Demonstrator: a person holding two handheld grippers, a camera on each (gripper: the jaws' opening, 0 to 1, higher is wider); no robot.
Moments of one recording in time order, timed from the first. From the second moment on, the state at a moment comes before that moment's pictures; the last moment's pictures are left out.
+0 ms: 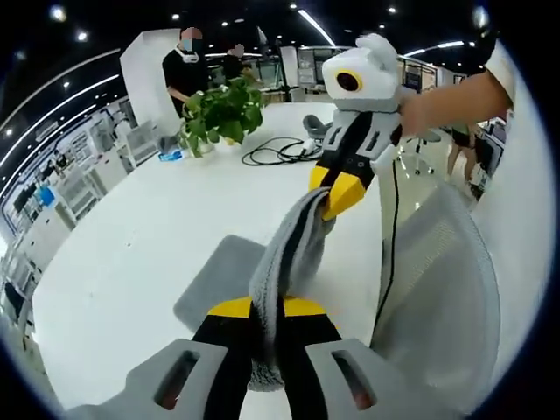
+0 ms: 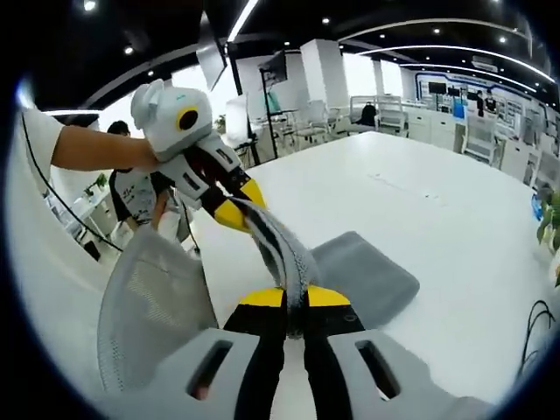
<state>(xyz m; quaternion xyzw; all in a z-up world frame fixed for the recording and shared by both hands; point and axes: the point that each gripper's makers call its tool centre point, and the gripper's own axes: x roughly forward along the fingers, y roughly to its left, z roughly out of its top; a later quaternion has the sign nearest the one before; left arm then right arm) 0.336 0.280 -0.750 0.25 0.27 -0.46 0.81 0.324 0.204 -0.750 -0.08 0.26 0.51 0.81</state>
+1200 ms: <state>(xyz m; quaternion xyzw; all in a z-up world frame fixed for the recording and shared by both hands) 0.408 0.280 -0.801 0.26 0.31 -0.46 0.79 0.404 0.202 -0.803 -0.12 0.34 0.41 0.84</state>
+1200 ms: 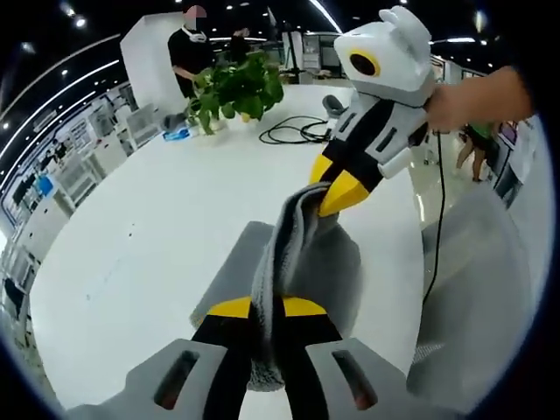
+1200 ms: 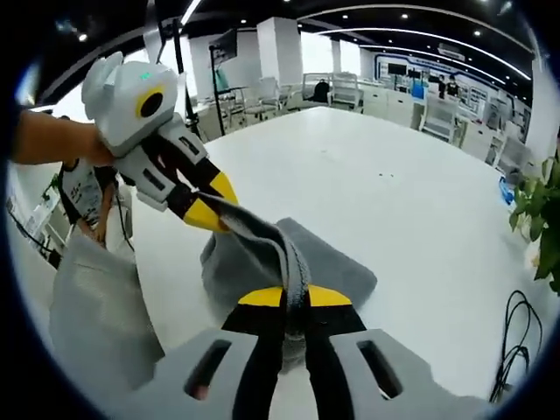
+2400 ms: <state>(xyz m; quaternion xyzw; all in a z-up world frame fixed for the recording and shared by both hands) 0.465 0.284 -0.874 0.25 0.37 -0.43 0.79 0.463 0.195 -0.866 -0.21 0.37 0.39 0.82</state>
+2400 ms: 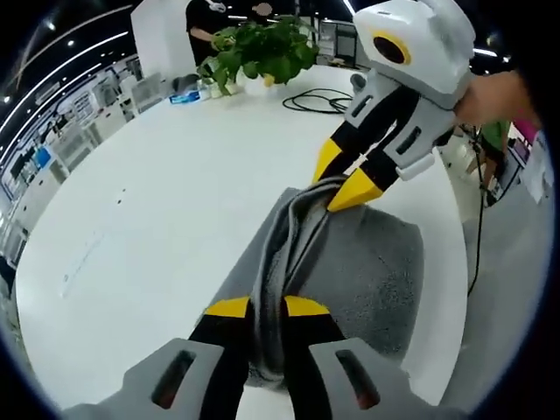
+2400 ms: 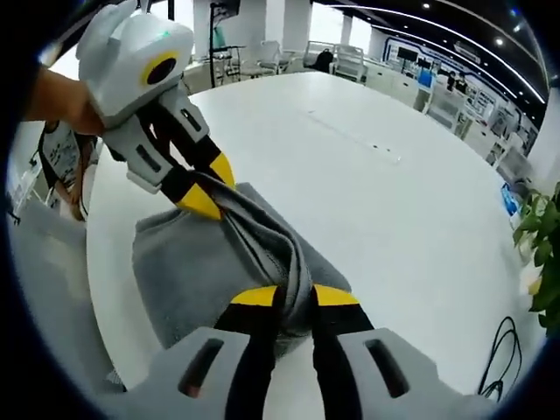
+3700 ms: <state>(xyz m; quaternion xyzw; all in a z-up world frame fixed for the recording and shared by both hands) 0.469 0.296 -0.883 0.26 0.34 -0.42 0.80 0.465 0.193 -0.892 -0.25 0.35 0.42 0.80</state>
